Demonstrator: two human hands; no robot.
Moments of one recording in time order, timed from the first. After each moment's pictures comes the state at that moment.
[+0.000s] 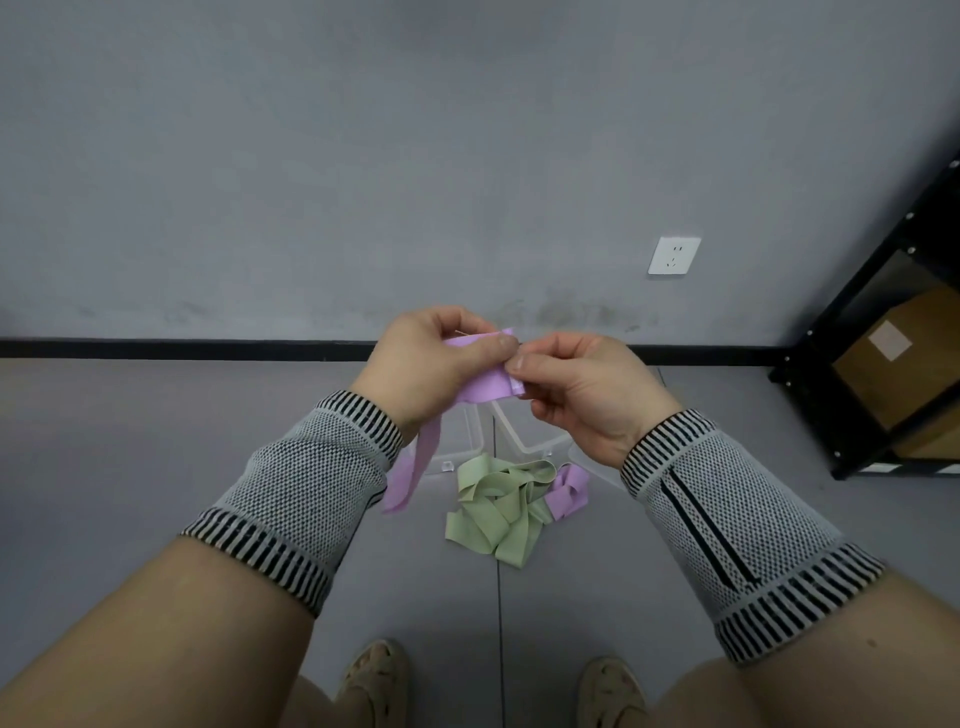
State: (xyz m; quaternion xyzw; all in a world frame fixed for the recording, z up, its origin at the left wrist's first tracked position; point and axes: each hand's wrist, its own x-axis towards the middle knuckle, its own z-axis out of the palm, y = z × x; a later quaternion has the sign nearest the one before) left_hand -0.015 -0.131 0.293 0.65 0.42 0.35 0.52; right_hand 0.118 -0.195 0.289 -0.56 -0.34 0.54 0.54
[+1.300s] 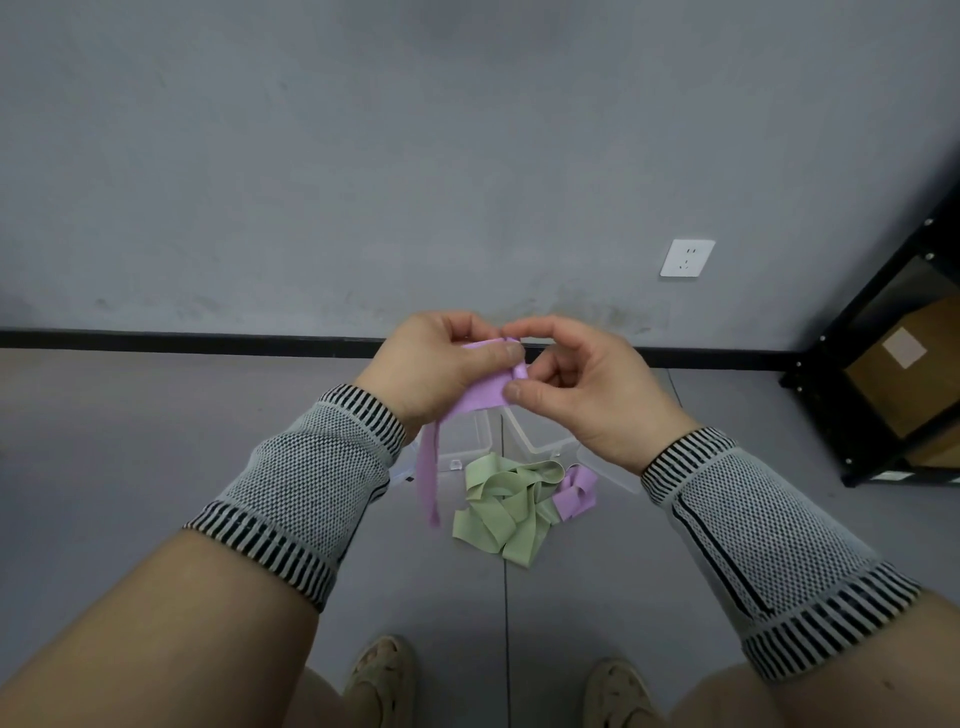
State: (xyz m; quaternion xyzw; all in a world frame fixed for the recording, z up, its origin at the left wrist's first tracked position) left_hand -0.028 -0.128 0.294 0.66 0.43 0.30 0.53; right_hand 0.115 -0.199 0.287 -0.55 -0.59 0.36 0.47
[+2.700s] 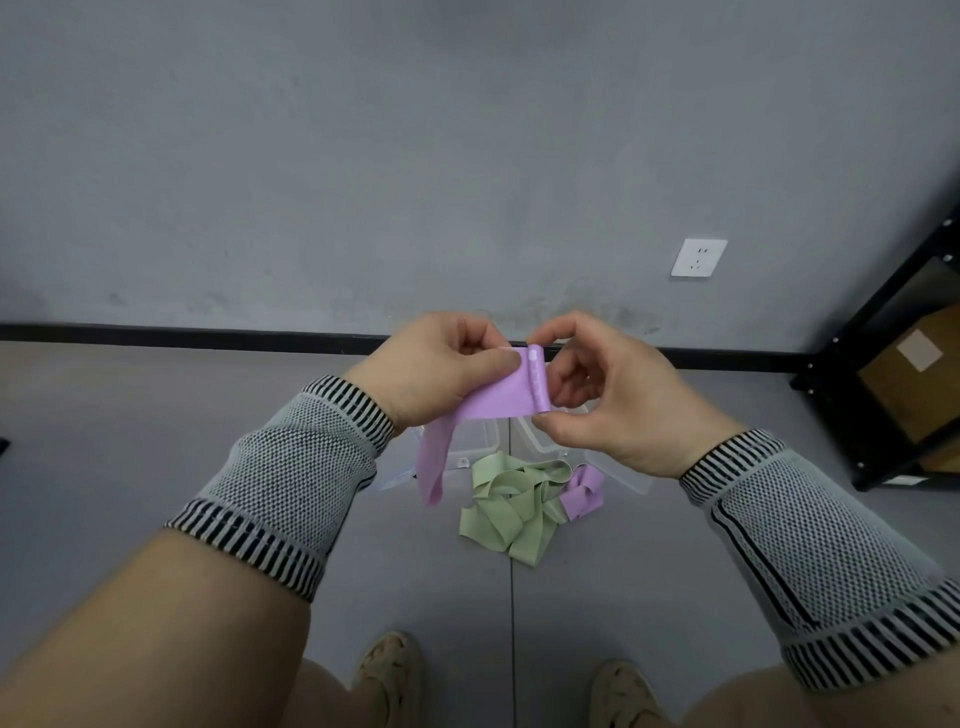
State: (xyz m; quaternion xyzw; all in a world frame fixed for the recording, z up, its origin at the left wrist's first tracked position) left_hand -0.046 -0.127 0.304 0.75 0.40 0.21 0.49; right_hand 0.122 -0.209 0.294 -0.58 -0.66 0.29 0.38
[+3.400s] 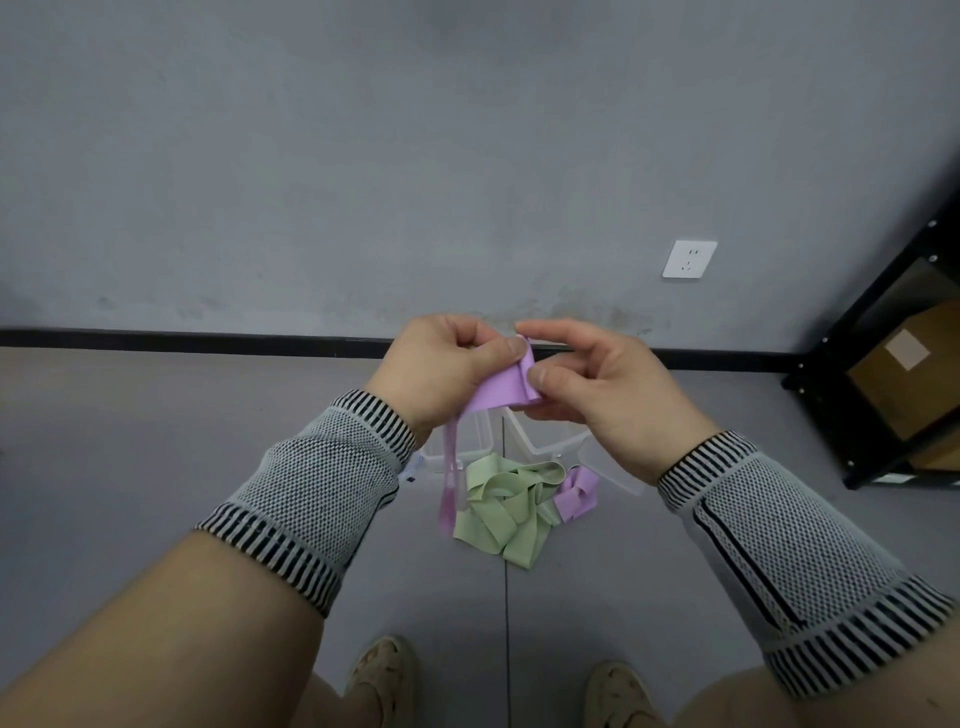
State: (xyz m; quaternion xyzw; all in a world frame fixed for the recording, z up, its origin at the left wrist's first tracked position) left_hand -0.025 -0.131 0.293 0.65 0.43 0.32 0.54; right_hand 0.115 -0.207 0.293 -0.54 -0.49 0.46 0.50
